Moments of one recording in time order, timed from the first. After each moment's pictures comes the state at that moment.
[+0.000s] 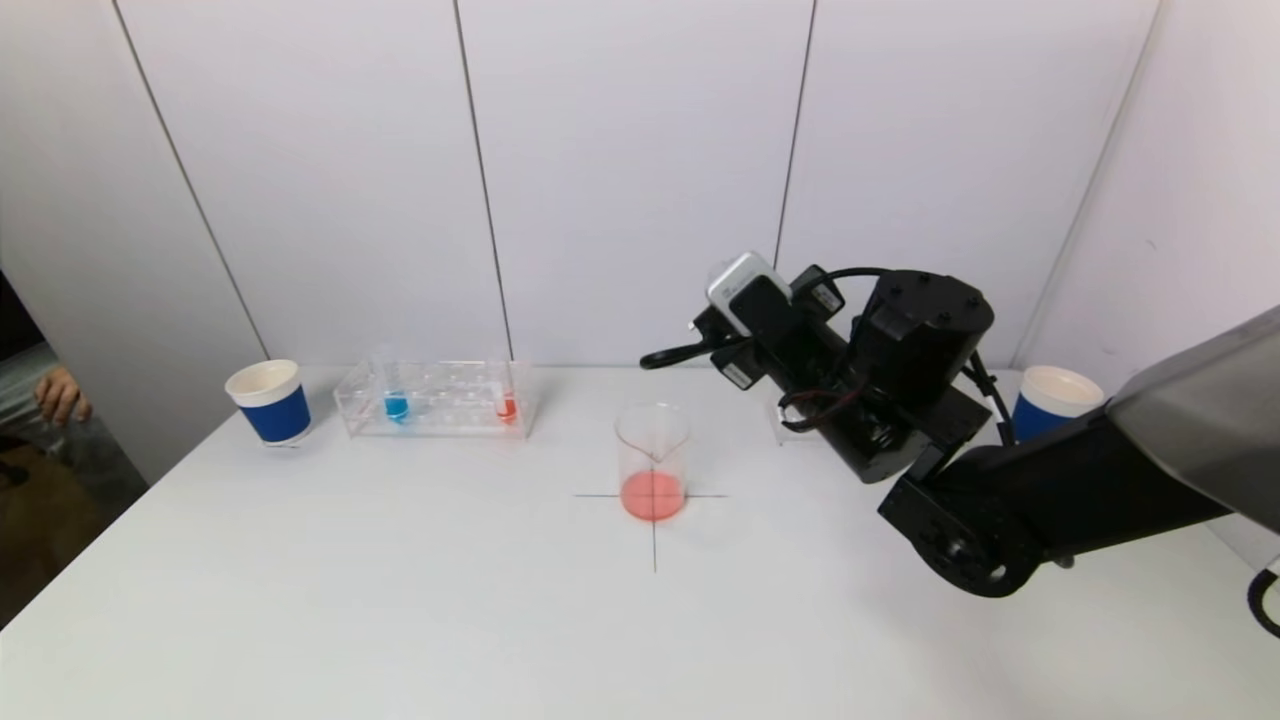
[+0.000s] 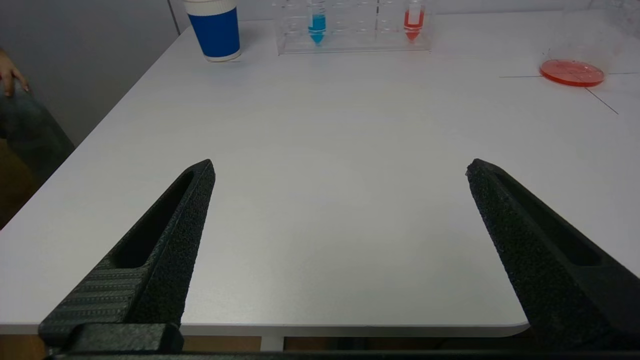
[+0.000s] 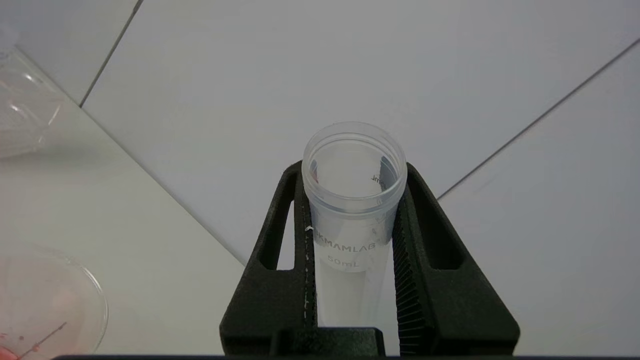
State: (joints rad) left arm 0.00 0.00 -0.03 0.08 0.00 0.01; right arm 0.61 2.06 -0.98 -1.26 -0.20 -0.75
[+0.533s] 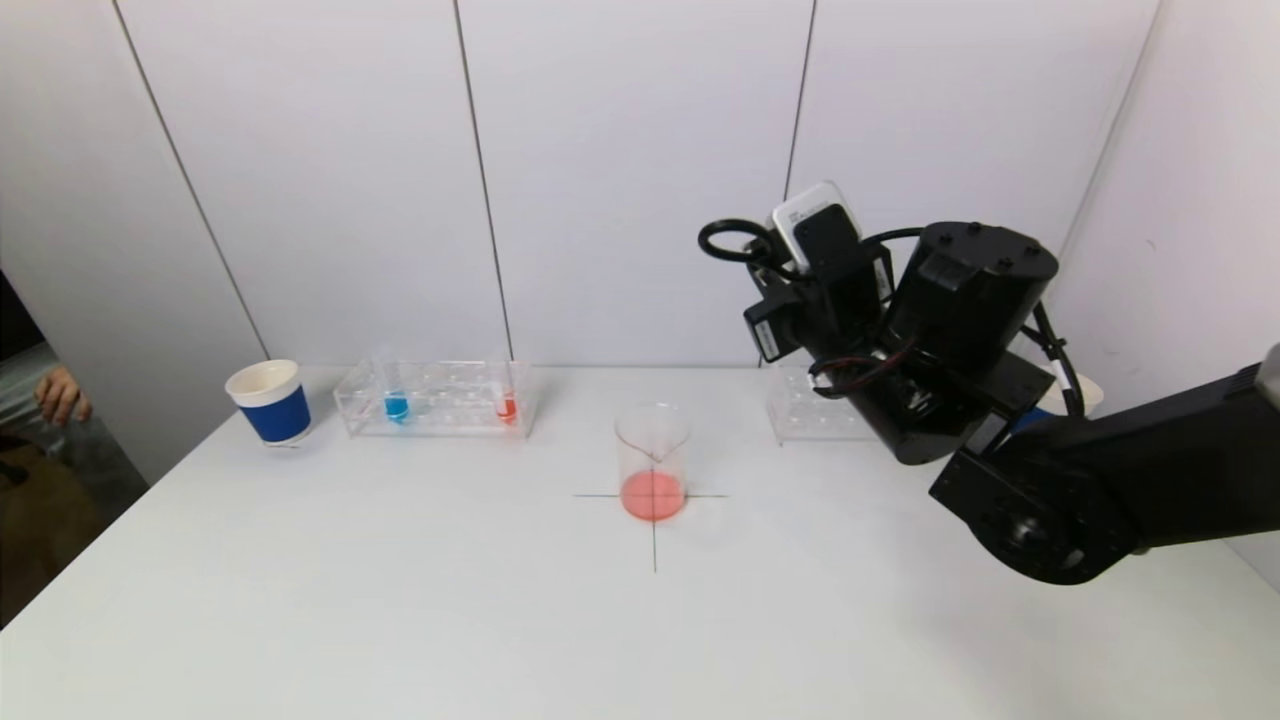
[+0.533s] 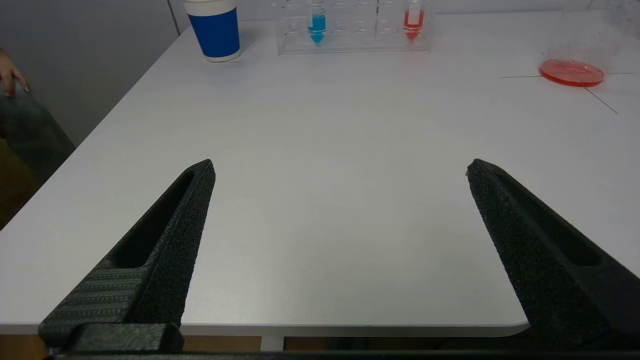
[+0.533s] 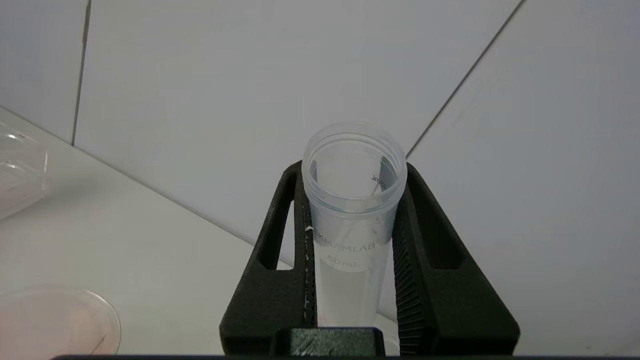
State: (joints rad) left arm 0.00 0.00 -0.03 0.08 0.00 0.01; right arm 0.61 1.94 -0.99 -1.09 -0.35 -0.50
